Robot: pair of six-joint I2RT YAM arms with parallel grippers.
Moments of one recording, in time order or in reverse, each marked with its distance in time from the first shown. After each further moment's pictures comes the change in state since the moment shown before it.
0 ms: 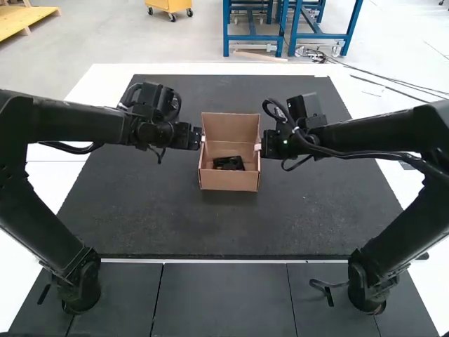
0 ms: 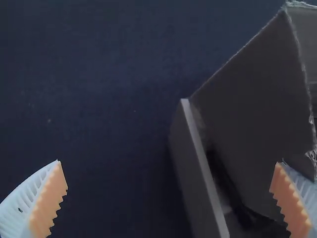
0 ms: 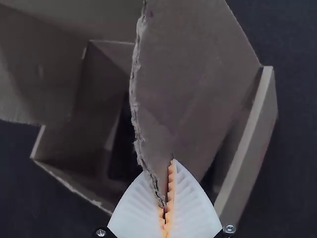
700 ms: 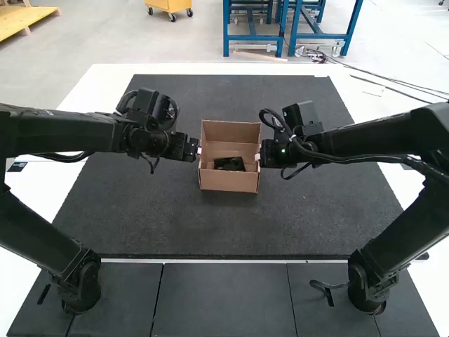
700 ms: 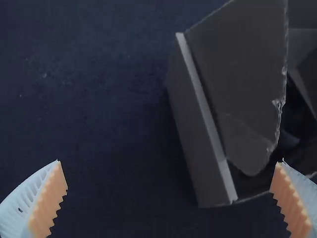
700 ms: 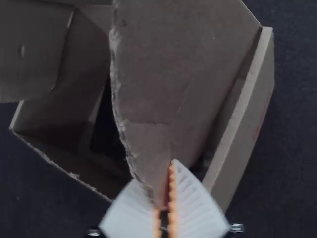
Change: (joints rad) left arm -0.014 -0.103 -0.077 -0.102 0.019 0.022; right arm 0.032 0.000 -0.038 -0.027 0.057 -0.002
